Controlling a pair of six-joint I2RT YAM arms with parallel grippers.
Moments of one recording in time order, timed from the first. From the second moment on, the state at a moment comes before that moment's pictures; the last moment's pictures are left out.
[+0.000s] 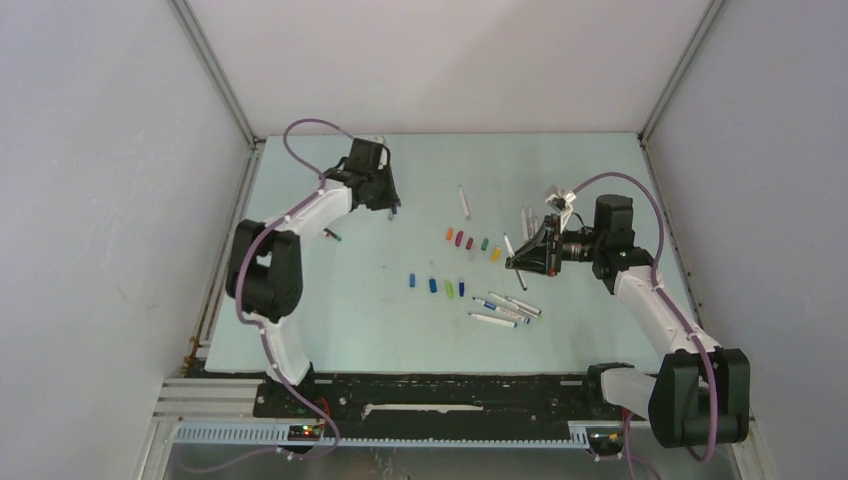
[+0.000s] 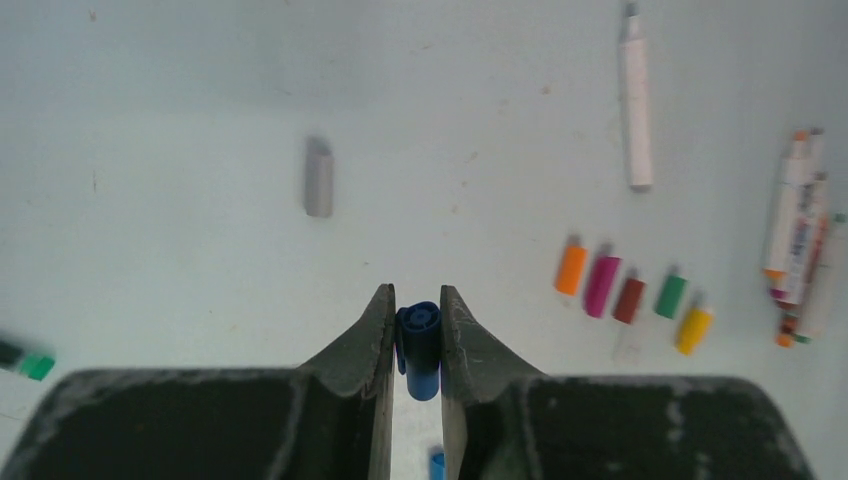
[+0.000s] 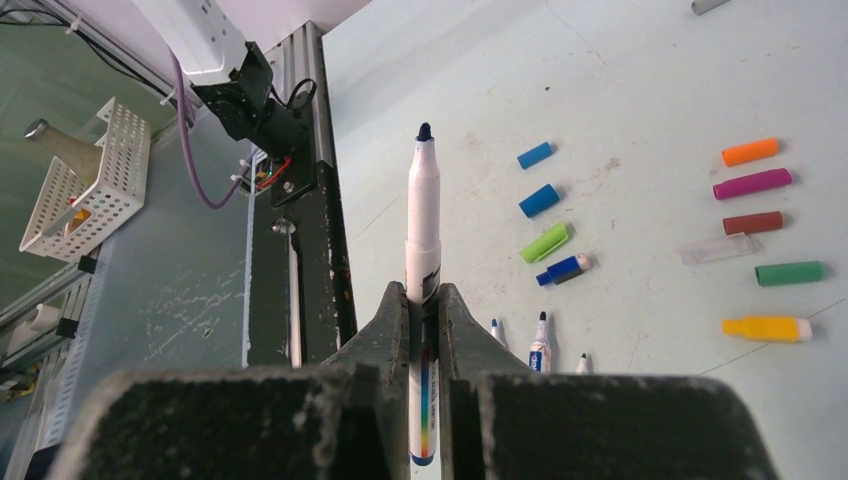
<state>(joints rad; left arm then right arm) -0.34 1.82 1.39 -0.38 0.07 -0.46 0.07 1.16 0.71 -0.12 -1.32 -0.07</state>
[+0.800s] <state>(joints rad) -0.34 2.27 1.83 -0.69 0.01 -0.37 0.07 1.14 0.71 -0.12 -1.32 -0.05</state>
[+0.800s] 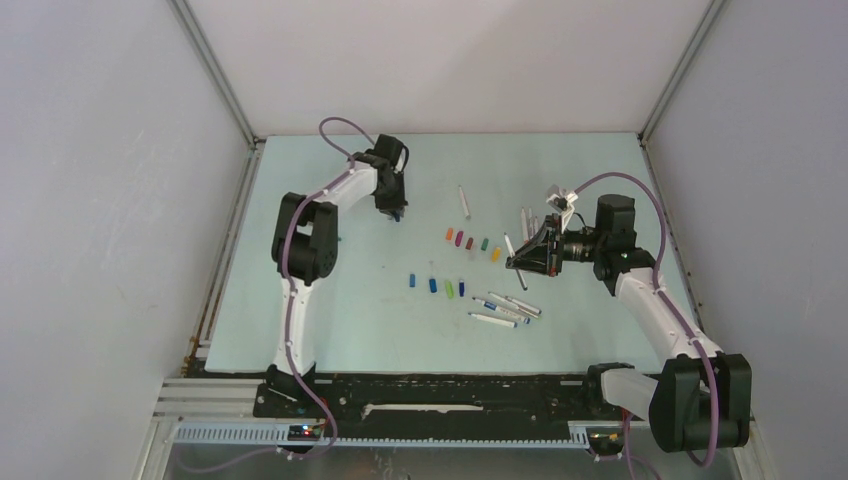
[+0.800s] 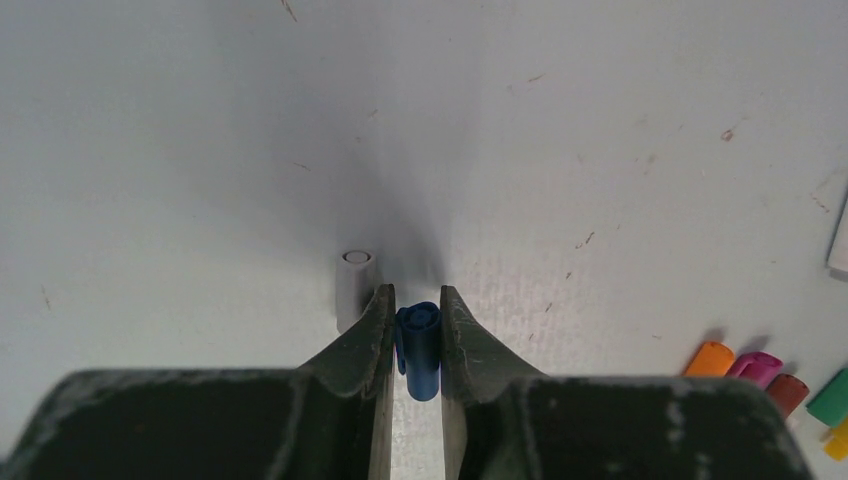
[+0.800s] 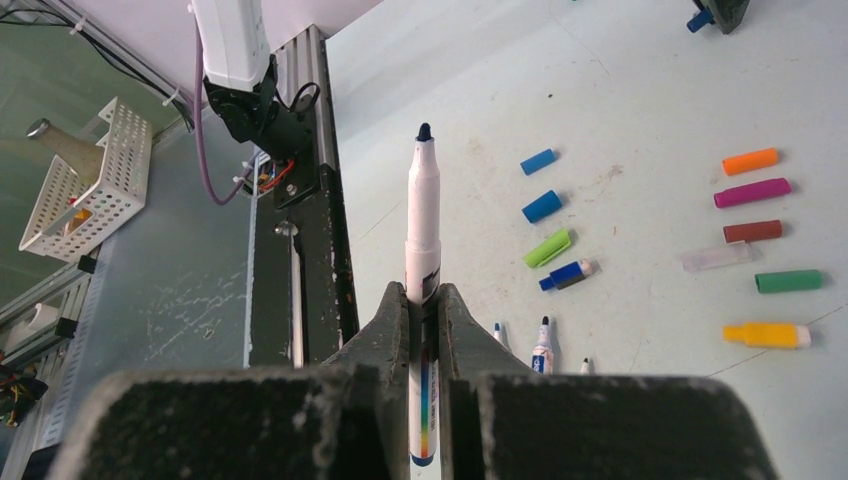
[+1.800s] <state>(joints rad) -0.34 2.29 1.89 -0.75 0.02 -0.35 0.07 1.14 0.71 -0.12 -1.32 -0.04</state>
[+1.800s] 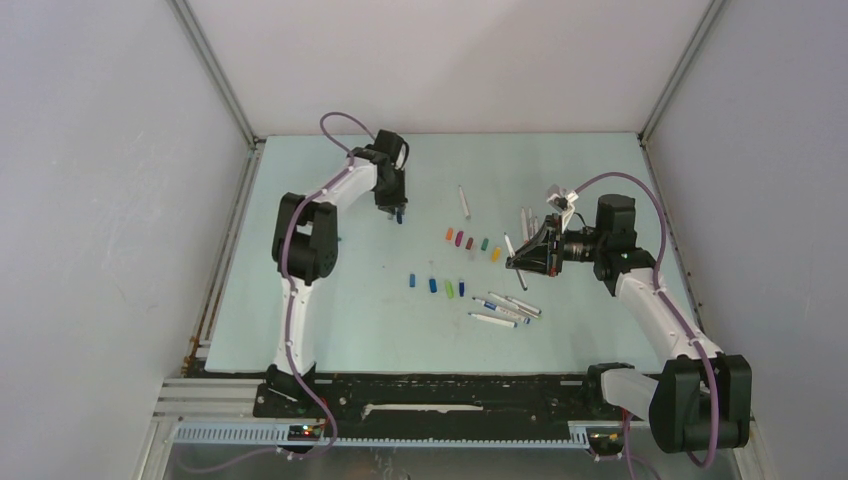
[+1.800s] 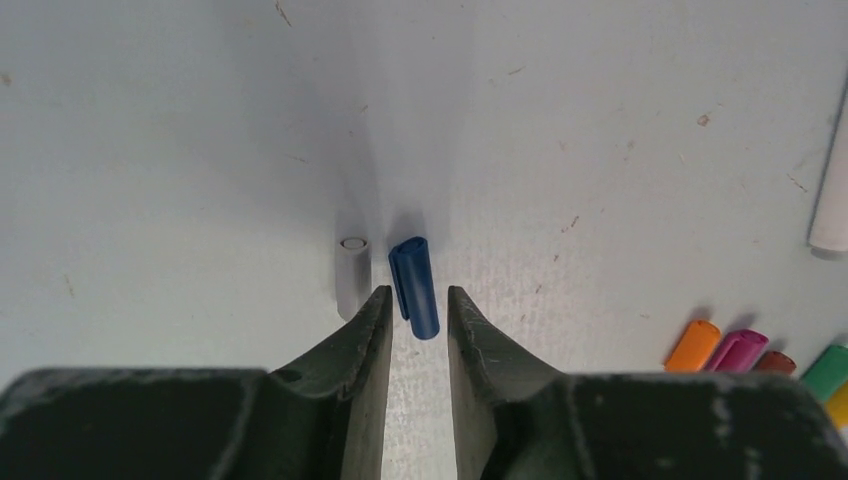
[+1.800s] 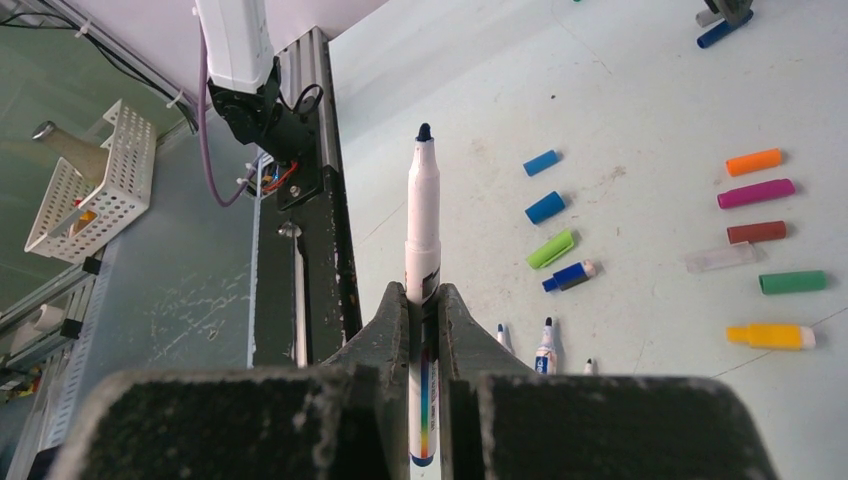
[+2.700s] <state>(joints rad) -0.33 1.03 0.99 -0.41 -0.08 -0.38 0.10 1.21 0.87 -0.28 -1.07 -0.18</state>
